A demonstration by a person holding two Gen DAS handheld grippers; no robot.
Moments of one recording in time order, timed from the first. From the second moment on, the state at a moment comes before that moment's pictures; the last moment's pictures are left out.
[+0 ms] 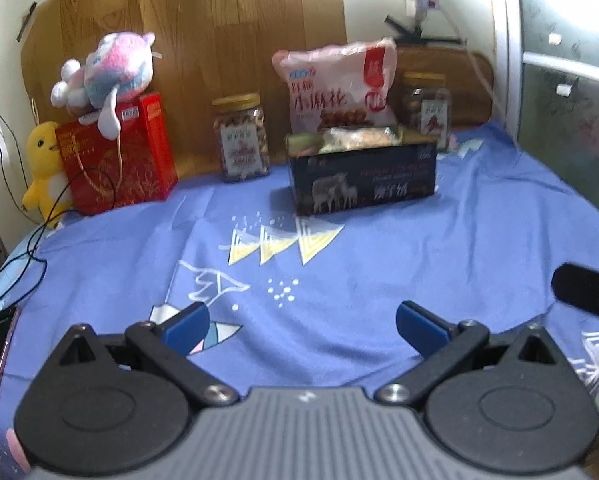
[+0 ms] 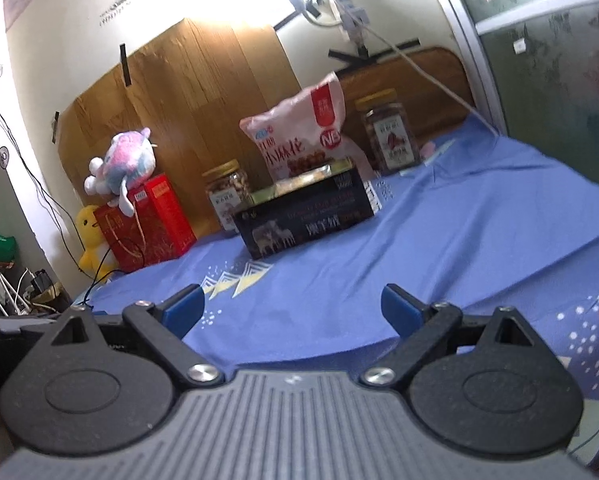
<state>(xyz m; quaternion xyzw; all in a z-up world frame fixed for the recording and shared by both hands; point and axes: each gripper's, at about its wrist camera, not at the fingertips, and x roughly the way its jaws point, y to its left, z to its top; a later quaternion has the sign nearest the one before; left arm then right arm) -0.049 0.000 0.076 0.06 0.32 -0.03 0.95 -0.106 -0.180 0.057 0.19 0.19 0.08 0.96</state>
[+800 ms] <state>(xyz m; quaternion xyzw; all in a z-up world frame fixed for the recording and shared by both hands) -0.003 0.004 0.061 0.04 0.36 0.01 0.93 -0.059 -0.179 0.054 0.16 0.23 0.14 0.95</state>
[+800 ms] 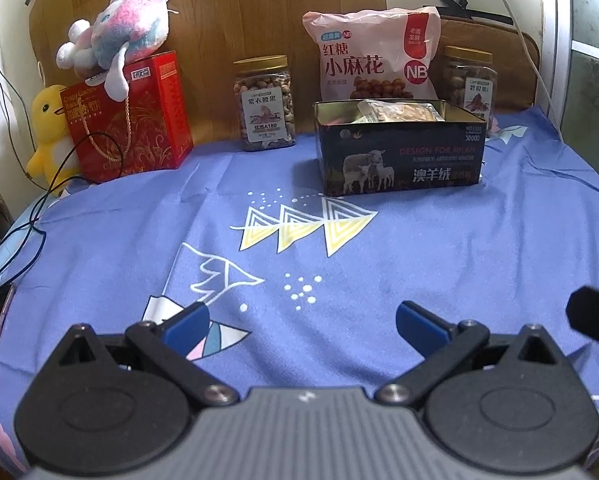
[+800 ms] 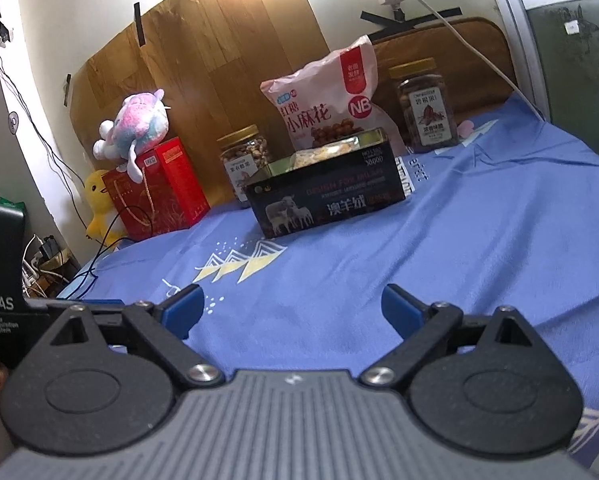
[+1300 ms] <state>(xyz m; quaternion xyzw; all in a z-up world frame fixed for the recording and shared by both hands) 0.002 -0.002 0.056 0.05 0.37 0.02 0.93 -0.059 -0.183 0.055 0.16 0.22 0.13 0.95</state>
